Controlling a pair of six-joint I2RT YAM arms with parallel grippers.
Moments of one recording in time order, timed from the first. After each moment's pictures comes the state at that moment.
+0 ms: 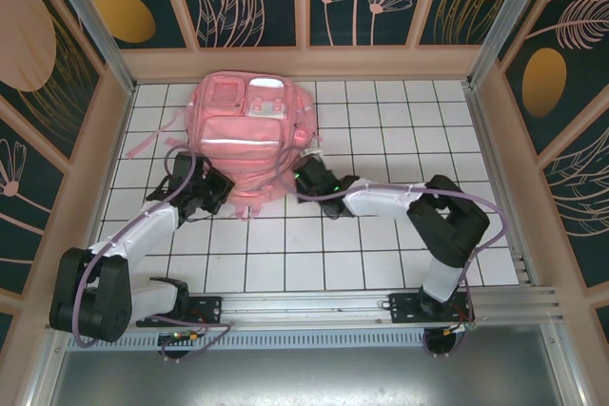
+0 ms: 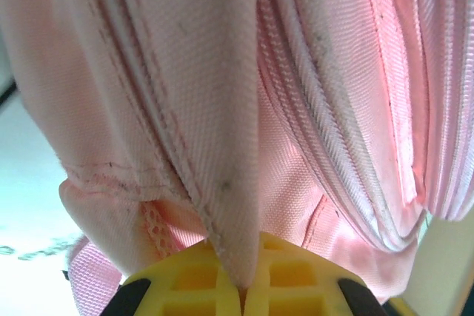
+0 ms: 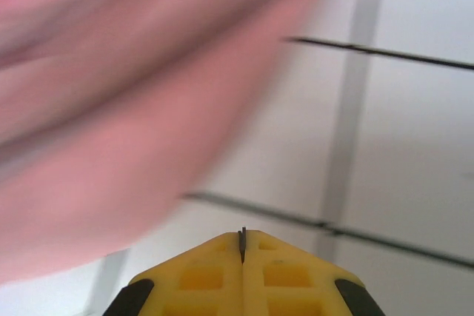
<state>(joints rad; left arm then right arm) -0.21 1.22 0.60 -0.23 0.26 -1.20 0.85 1.75 0.99 -0.11 0.34 0.49</state>
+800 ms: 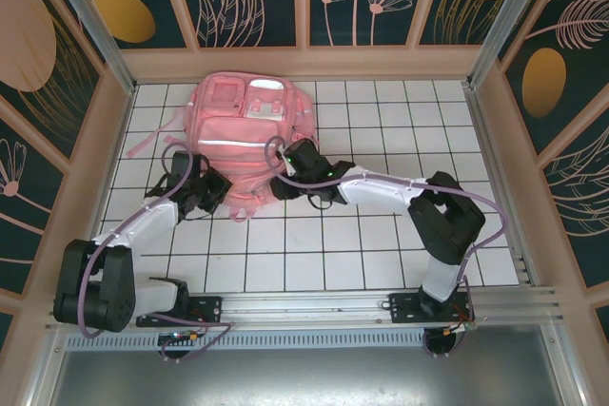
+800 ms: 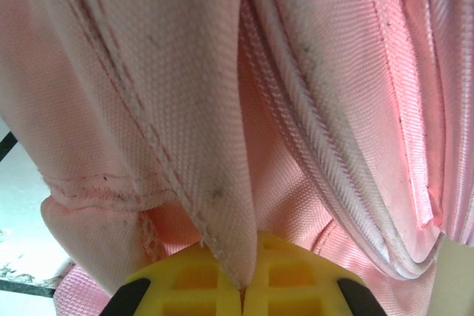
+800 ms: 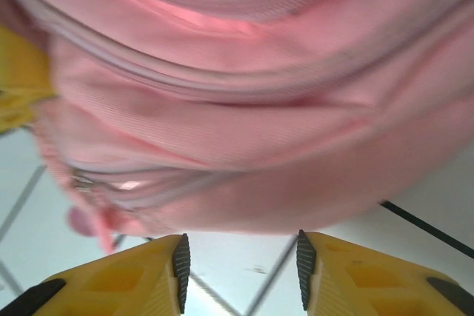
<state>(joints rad) -0.18 1.29 0.61 -0.20 0.29 -1.15 0.89 1.78 1.19 -0.21 -0.11 0.38</state>
